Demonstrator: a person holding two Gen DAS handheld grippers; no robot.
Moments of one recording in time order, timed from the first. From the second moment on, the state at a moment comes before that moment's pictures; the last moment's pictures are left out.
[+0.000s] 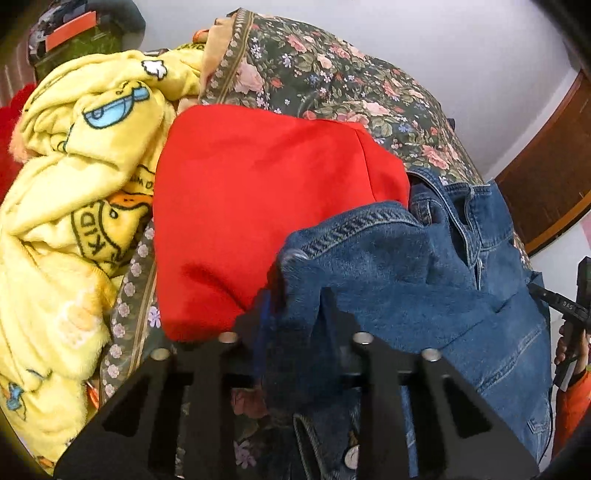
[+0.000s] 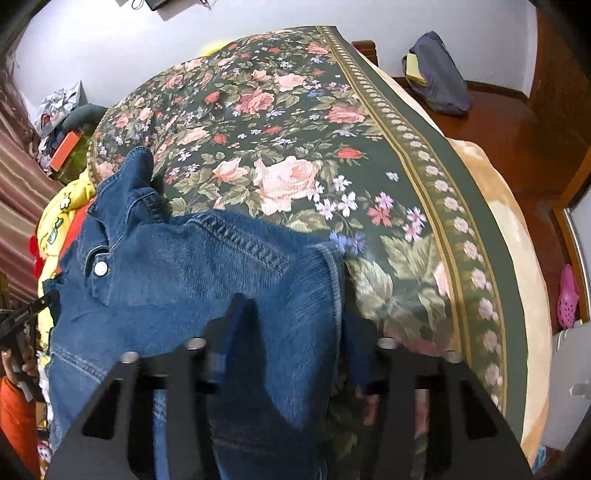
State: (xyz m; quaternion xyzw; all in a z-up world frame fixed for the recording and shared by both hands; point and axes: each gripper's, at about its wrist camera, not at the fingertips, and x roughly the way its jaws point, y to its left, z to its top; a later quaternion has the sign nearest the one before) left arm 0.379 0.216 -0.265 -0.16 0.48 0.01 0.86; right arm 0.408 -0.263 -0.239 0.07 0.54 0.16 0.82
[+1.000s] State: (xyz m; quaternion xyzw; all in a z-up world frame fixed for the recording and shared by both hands) left arm 0.426 0.174 -0.120 -0.01 0.34 0.07 0.94; right arm 0.455 -0.201 -0.108 -0.01 0.37 0.20 0.91
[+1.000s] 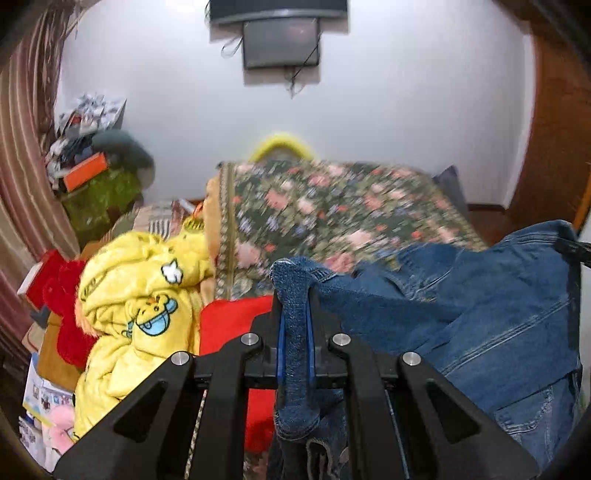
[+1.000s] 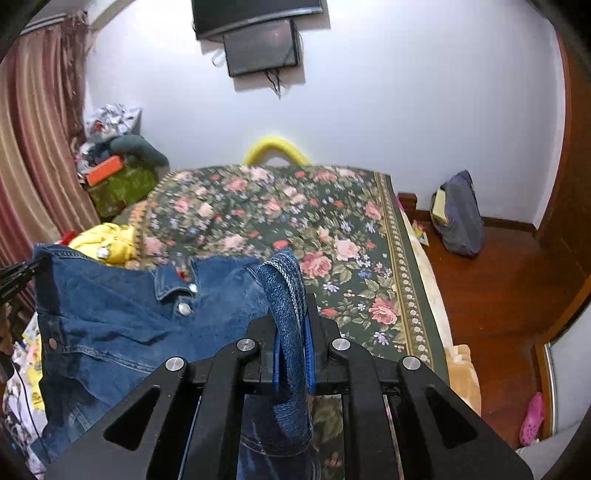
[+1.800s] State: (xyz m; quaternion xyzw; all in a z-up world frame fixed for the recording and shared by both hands) left arm 0.486 0.217 -0.246 -0.04 0.49 0.12 0.86; right arm 0.491 -0.196 -0.206 -0.08 0.49 0.14 0.86
